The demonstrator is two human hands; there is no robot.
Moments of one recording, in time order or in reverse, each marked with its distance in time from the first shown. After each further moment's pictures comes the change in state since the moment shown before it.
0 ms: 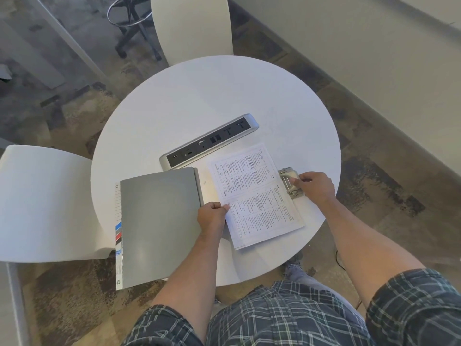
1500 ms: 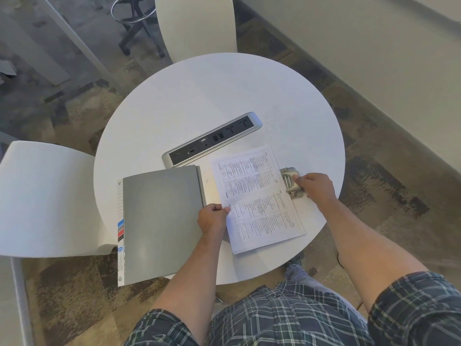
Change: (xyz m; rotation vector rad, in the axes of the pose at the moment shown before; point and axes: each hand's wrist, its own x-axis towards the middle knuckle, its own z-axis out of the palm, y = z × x) left_hand -0.010 -0.001 -0.005 0.063 0.046 -0.007; right_hand 0.014 0.011 0.013 0.149 -0.014 0.083
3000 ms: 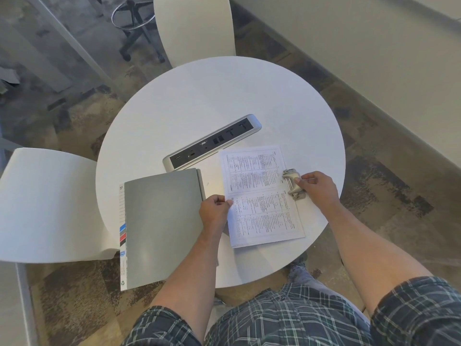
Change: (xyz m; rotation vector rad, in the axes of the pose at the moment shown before) left_hand 0.004 0.022 0.000 0.066 -0.065 0.203; right_hand -0.012 0.000 -0.004 0.051 0.053 -0.065
